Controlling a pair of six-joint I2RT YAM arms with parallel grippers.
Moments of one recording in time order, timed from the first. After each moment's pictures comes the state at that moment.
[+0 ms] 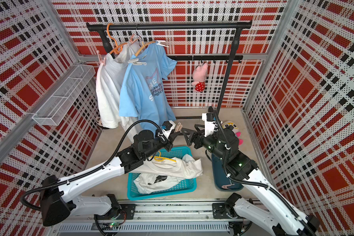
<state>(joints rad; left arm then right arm) -0.89 1.28 1.01 0.10 -0.09 0.11 0.66 0.94 1.02 -0.20 -0.13 0.47</state>
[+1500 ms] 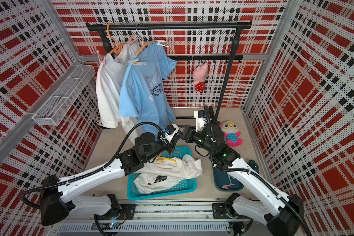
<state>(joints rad) -0.95 1.27 1.01 0.13 -0.11 0.15 0.66 1.08 0.98 0.02 -0.20 0.74</state>
